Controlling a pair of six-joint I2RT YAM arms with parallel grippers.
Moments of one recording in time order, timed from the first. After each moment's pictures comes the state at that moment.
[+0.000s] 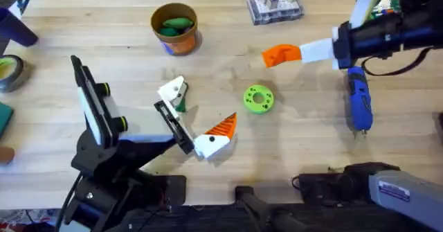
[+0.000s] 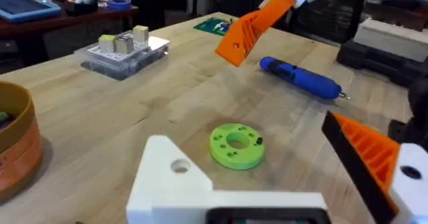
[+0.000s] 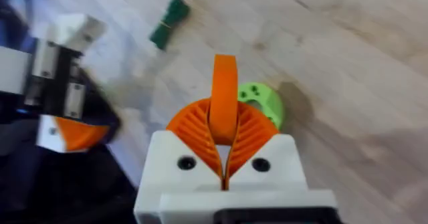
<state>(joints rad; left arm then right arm) -0.38 0.00 0.01 -0.05 0.58 -0.09 0.05 1.24 1.10 -0.98 -0.75 -0.31</state>
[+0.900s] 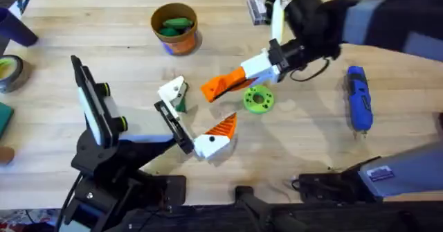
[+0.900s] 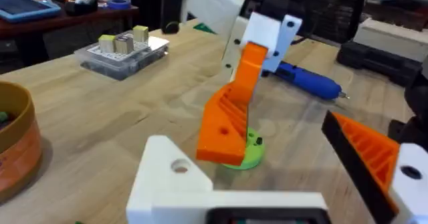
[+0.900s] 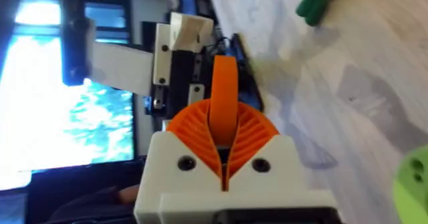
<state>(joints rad) -0.38 0.00 0.01 -0.05 0.58 -0.09 0.34 1.70 1.10 -0.85 -1.29 -0.07</state>
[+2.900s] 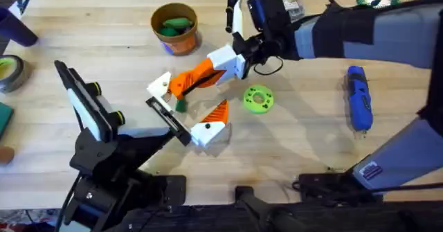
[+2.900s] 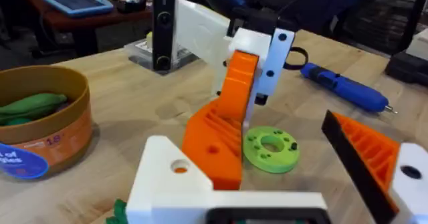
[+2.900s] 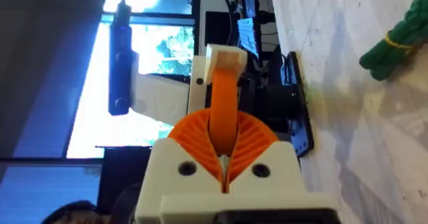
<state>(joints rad) -0.37 0.00 0.01 -0.05 0.45 -0.09 0.50 1.88 1.10 -0.05 -1.52 0.65</state>
